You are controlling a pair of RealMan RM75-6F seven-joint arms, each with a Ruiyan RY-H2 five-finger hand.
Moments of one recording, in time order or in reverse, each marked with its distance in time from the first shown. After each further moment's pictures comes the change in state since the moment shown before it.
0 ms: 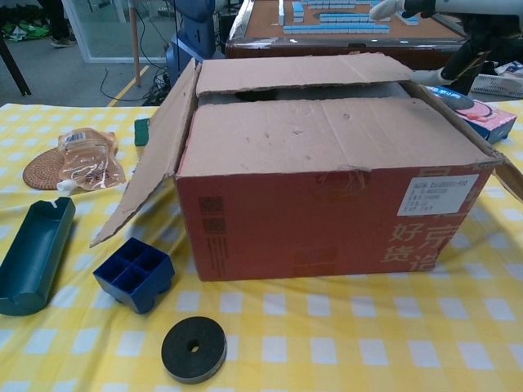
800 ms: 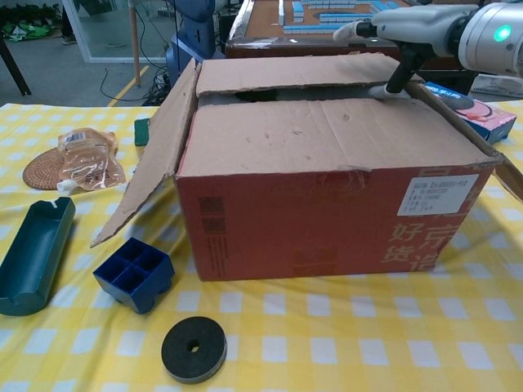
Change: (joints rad) left arm 0.122 0.001 -0.017 0.011 0.133 0.035 -0.045; right arm 0.179 -0.196 -0.018 0.263 0.162 -0.052 -0.079
